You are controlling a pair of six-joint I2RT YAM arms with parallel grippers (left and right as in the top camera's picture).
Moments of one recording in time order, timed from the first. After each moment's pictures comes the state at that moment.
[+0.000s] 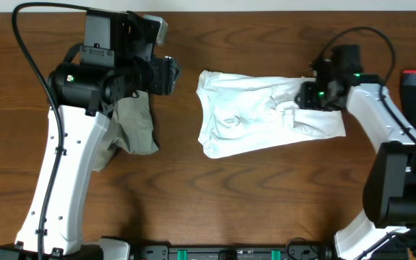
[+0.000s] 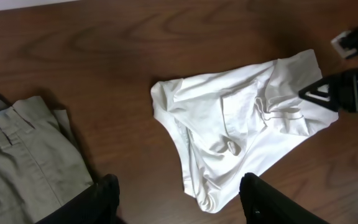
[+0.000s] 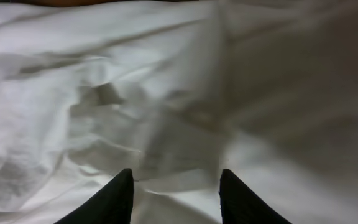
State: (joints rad) left arm -0.19 1.51 1.67 -1.02 0.30 -0.01; right arm -0.02 1.84 1.28 -0.65 -0.25 0.10
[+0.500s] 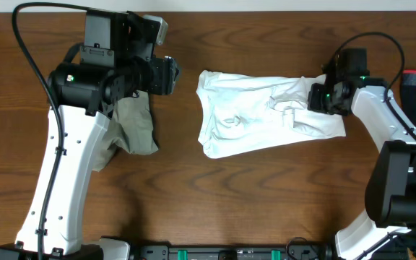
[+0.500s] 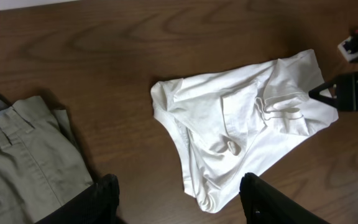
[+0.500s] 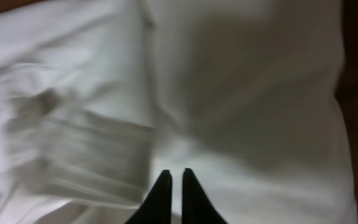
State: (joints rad) left arm -0.19 1.51 1.67 -1.02 0.30 -0.01; right arm -0.04 1.85 1.22 -0.62 -0.14 0.22
